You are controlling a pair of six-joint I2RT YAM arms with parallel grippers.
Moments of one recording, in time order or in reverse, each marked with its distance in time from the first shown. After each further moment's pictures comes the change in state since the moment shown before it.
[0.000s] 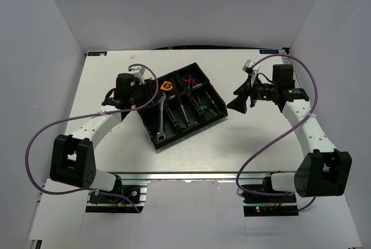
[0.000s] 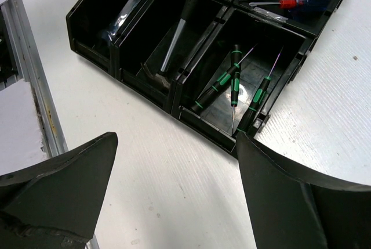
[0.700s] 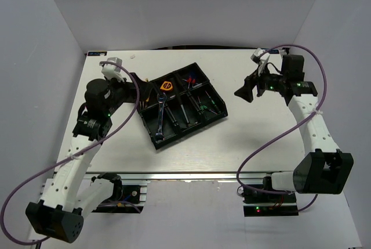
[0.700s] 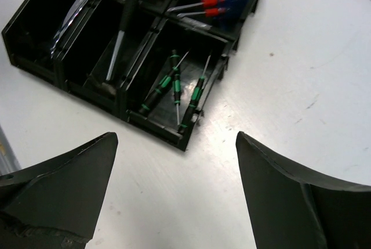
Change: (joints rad) left arm 0.000 -0.475 0.035 -0.099 -0.056 0.000; right arm -0.054 0.014 0.113 -0.029 0.123 -0.025
